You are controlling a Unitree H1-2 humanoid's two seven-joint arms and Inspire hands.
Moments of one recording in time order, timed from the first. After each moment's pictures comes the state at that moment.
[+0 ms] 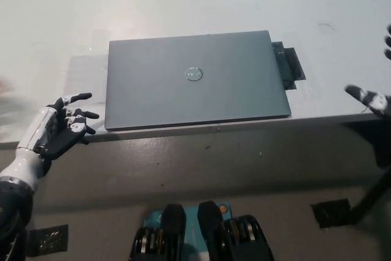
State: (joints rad) left_arm -0.29 0.31 0.11 -0.19 -0.07 0.45 -0.11; right_arm -0.31 -0.22 -0.25 -0.39 0.14 0.47 0.15
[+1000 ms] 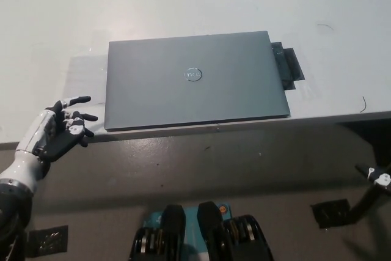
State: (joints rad) left_arm -0.28 0.30 0.11 -0.18 -0.07 0.45 -0.11; right_arm -0.06 -0.12 -0.30 -0.30 0.19 0.44 0.09
